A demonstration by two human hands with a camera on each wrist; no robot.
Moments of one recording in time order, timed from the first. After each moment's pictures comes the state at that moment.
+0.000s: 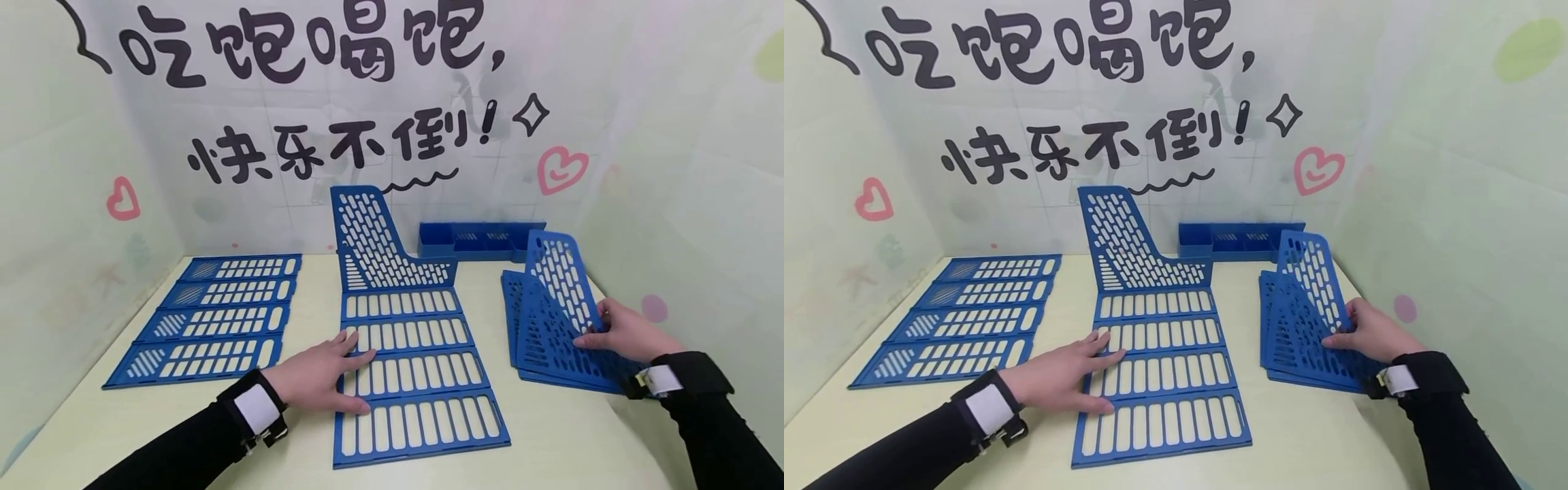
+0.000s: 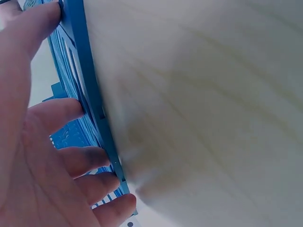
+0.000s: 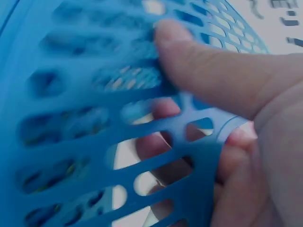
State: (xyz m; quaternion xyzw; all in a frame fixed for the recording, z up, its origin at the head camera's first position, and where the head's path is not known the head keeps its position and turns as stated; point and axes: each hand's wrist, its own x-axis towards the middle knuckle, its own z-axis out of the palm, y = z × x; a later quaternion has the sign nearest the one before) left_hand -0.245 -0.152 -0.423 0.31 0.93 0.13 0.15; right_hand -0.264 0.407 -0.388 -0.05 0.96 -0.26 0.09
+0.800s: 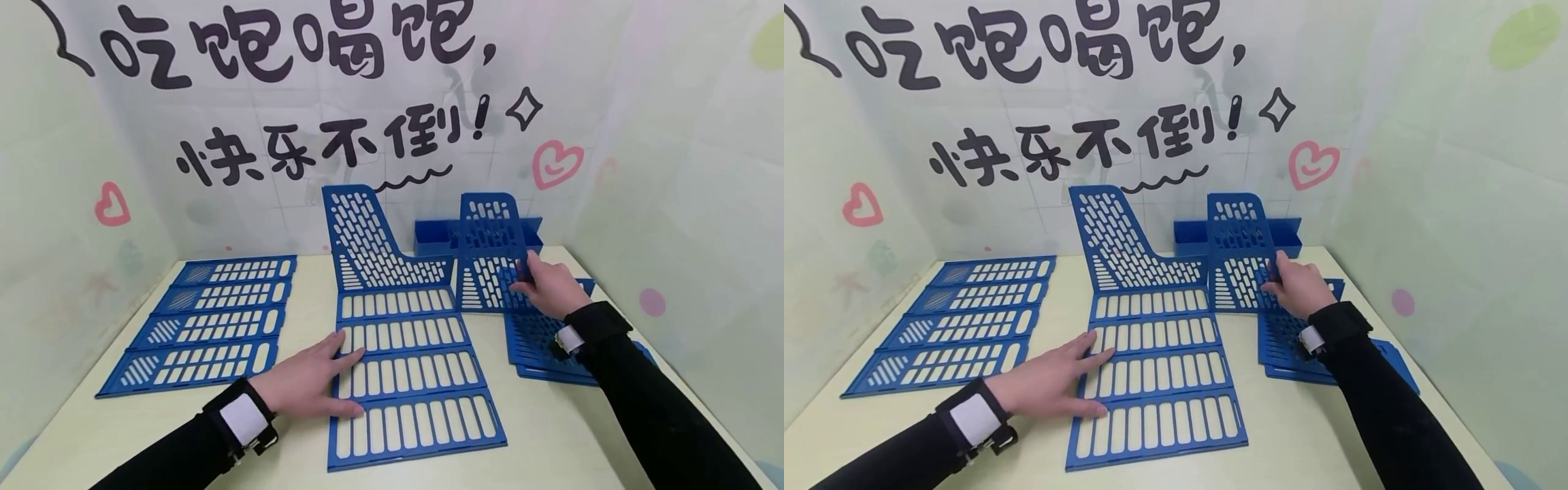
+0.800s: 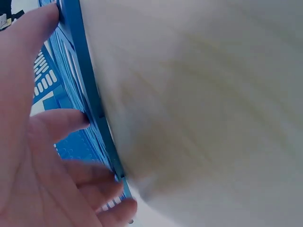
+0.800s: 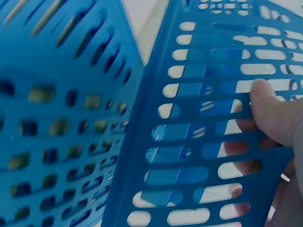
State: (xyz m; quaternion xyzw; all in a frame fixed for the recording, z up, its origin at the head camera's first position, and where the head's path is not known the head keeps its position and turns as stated) left_hand -0.242 -0.158 -0.424 0.28 0.94 0.13 0.15; right_hand -0.327 0.306 -0.380 -0.14 0.98 -0.14 -0.07
